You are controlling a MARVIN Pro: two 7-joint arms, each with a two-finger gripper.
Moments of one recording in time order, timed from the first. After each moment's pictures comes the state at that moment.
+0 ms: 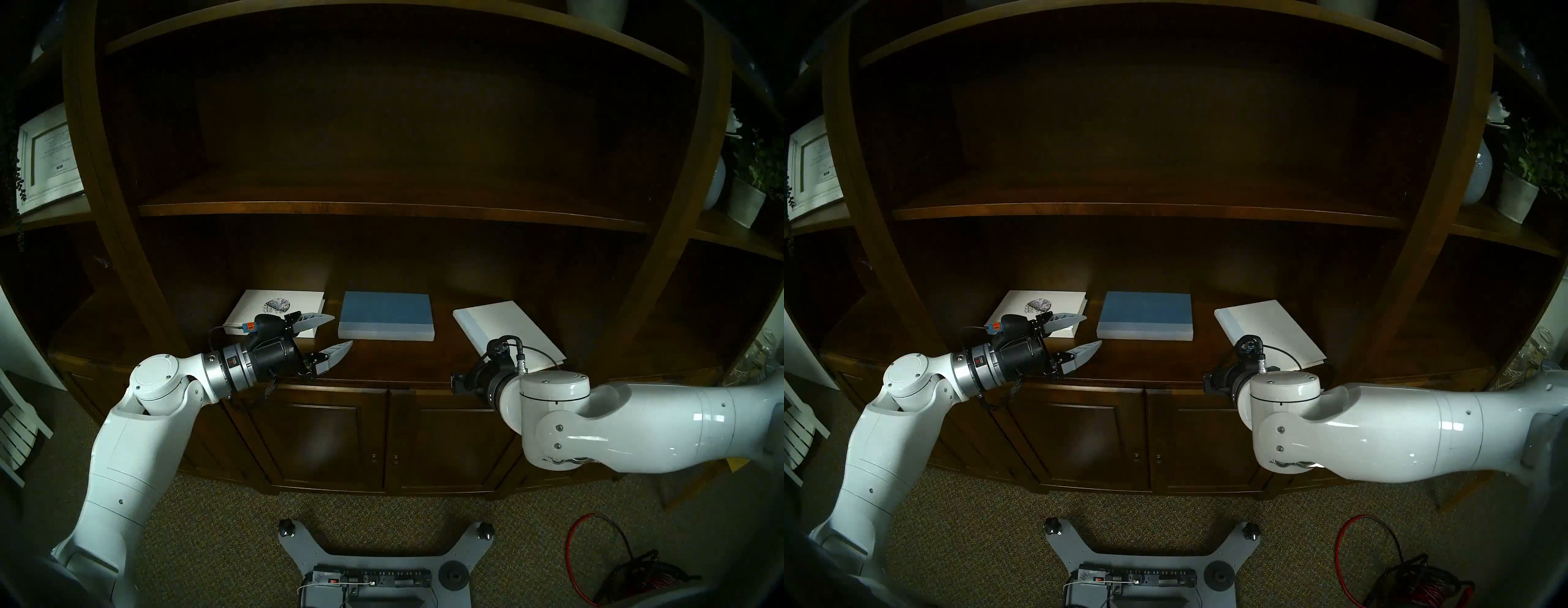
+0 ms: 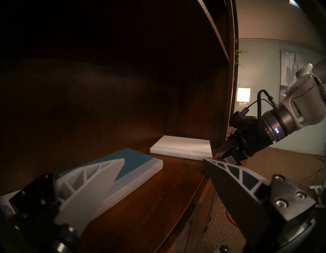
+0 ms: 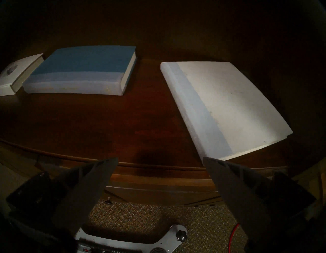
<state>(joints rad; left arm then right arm) 1.59 -1.06 -1.61 -1.59 -0.49 0.04 -1.03 -0.57 -0.56 -0.07 -2.11 1.64 0.07 -1.17</state>
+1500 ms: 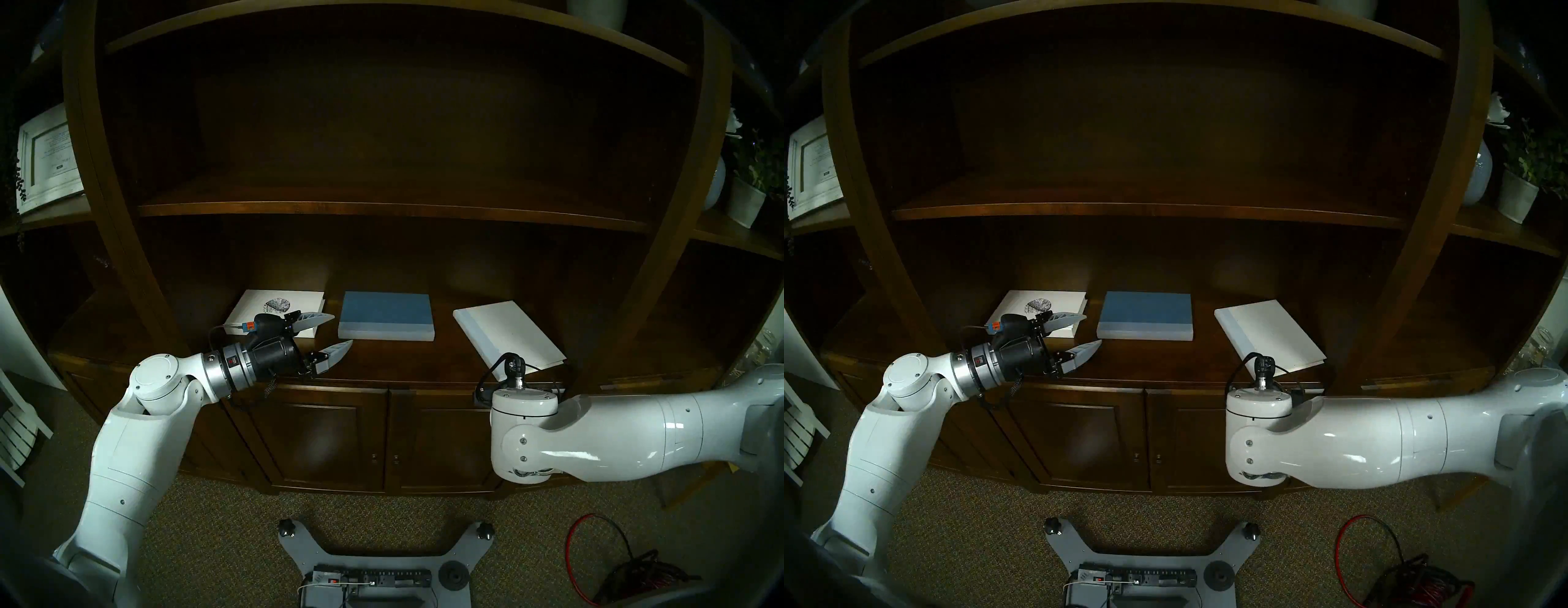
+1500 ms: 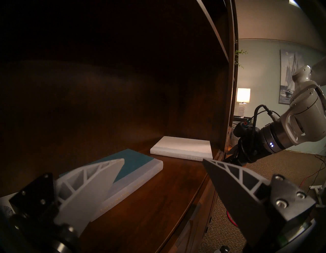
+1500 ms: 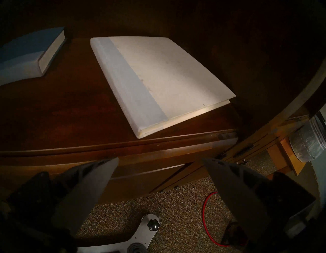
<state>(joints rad) 1.58 -1.07 -1.62 -1.59 -0.48 0.04 -1.04 -0.57 -0.66 -0.16 -2.03 1.67 -0.08 -1.48</state>
